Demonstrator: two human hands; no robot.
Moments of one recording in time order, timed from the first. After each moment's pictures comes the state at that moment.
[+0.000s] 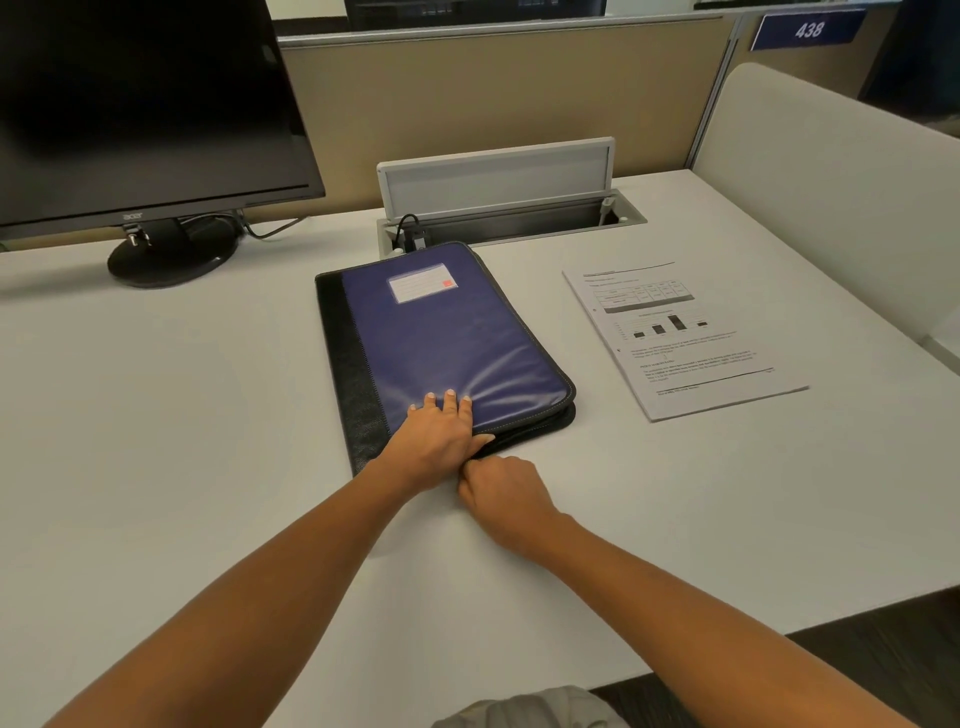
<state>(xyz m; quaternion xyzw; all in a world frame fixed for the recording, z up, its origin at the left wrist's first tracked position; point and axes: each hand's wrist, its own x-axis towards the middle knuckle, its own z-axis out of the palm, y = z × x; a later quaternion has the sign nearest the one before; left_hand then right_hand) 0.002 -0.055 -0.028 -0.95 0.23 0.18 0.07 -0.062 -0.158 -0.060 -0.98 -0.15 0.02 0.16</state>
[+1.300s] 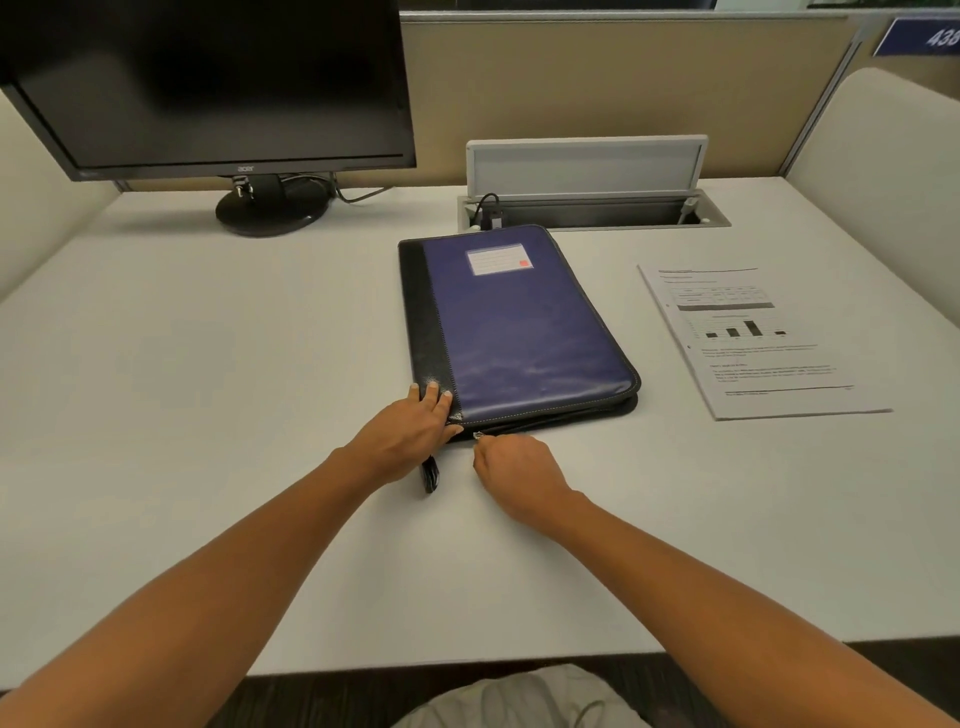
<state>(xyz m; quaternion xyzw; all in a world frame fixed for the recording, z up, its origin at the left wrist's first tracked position) -0.036 0.038 -0.028 -0.97 0.19 0.15 0.08 -0.065 -0.111 -0.070 -0.97 -0.22 0.01 0.06</state>
